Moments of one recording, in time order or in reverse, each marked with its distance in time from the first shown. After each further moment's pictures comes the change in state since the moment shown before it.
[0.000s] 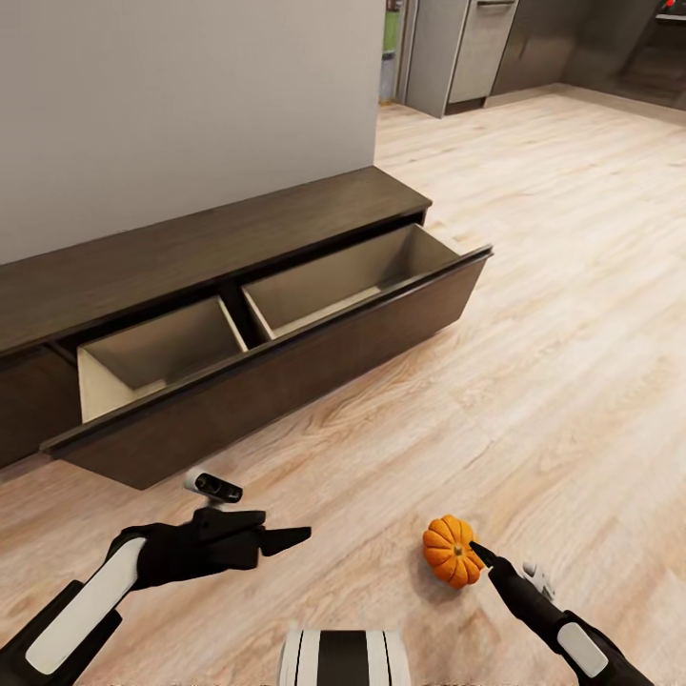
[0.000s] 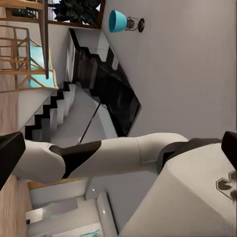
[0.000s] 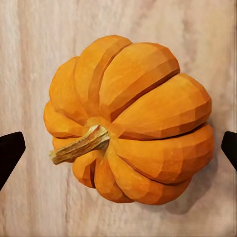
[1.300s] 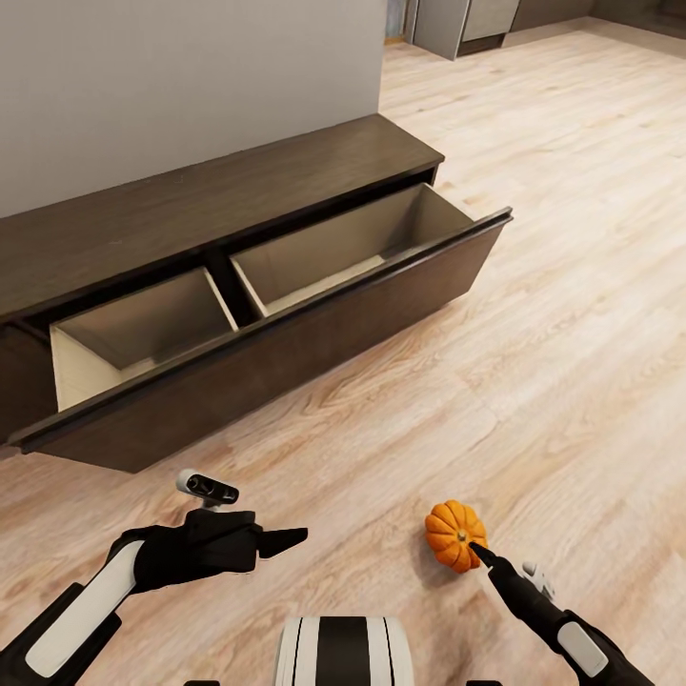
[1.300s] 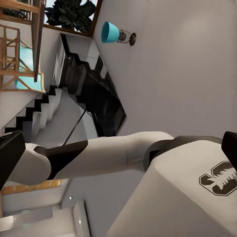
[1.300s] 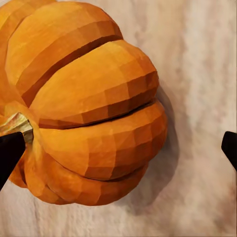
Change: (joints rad) left arm 0.006 0.001 -0.005 0.004 0.001 0.001 -0.062; right arm 0.000 0.000 0.000 -0.002 0.004 0.001 0.002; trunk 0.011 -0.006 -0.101
